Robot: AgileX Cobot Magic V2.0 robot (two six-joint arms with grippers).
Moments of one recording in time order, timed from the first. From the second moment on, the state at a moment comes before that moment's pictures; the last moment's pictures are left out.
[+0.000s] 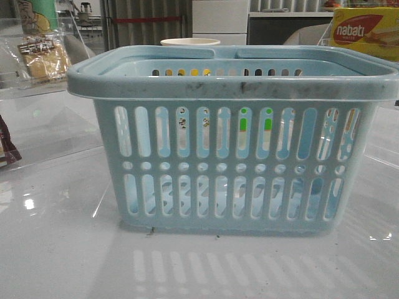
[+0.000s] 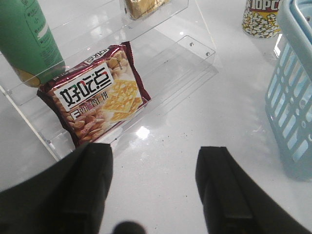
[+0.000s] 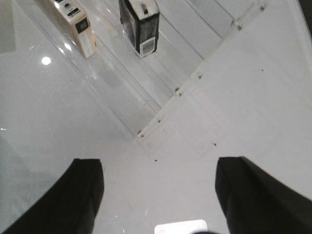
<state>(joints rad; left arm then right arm) -0.06 0.66 -0.66 -0.03 0.63 0.08 -0.17 1.35 -1.17 -0.09 0.79 0.08</state>
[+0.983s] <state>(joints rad) -0.06 0.66 -0.66 -0.03 0.63 0.08 -0.17 1.94 -1.63 -0.08 0.73 0.00</state>
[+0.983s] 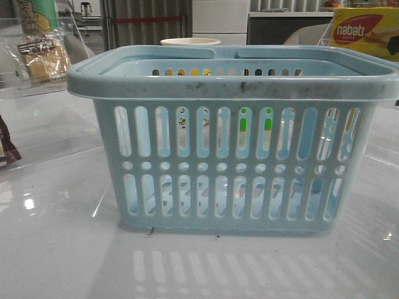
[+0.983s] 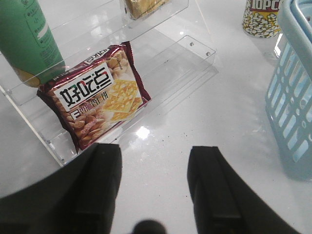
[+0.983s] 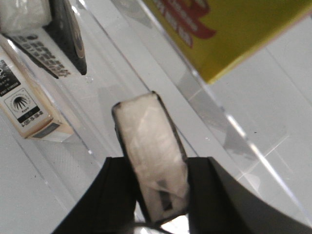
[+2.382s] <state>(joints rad) -0.06 0.66 -0.66 -0.03 0.63 0.08 0.41 1.52 -1.44 0.01 0.84 0.00</state>
